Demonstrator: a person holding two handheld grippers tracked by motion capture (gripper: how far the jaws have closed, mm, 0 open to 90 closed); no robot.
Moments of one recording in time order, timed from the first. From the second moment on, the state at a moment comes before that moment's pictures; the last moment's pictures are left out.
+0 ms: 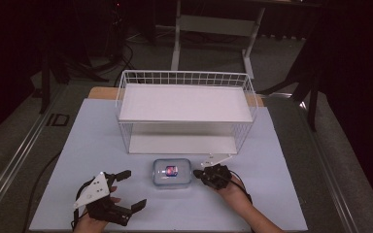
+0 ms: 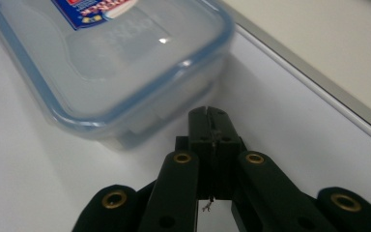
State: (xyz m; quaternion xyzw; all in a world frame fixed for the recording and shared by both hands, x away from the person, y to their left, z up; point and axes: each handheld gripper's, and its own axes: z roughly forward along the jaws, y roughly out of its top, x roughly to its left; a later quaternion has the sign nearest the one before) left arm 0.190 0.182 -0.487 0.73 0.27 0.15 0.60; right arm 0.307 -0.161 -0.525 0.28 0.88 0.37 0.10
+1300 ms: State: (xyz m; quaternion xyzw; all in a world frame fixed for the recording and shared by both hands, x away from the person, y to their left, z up) left arm 0.224 0.182 -0.468 0.76 0.34 0.09 0.55; right arm 0.276 -0.185 -0.469 0.33 0.82 0.45 0.11
